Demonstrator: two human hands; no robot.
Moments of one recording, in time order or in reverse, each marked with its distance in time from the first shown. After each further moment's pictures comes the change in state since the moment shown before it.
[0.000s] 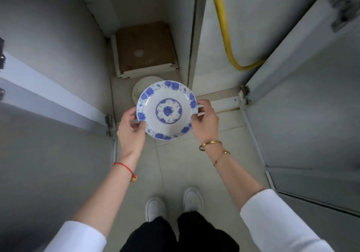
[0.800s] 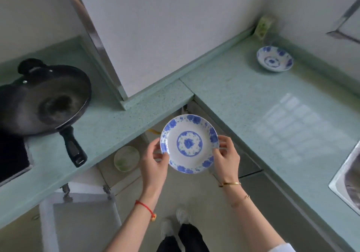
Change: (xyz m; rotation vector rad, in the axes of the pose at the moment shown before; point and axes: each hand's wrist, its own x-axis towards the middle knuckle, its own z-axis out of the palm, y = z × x) left_hand -0.217 0.426 -0.101 -0.079 -0.470 0.295; right_hand -0.180 -0.309 -0.359 0.185 0.575 0.225
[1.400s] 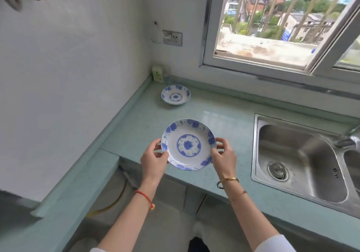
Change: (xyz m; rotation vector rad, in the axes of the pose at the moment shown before) left_hand 0.038 0.171 0.205 0.086 -0.512 0.241; right_hand 0.100 -0.034 -0.196 0.061 0.502 0.112
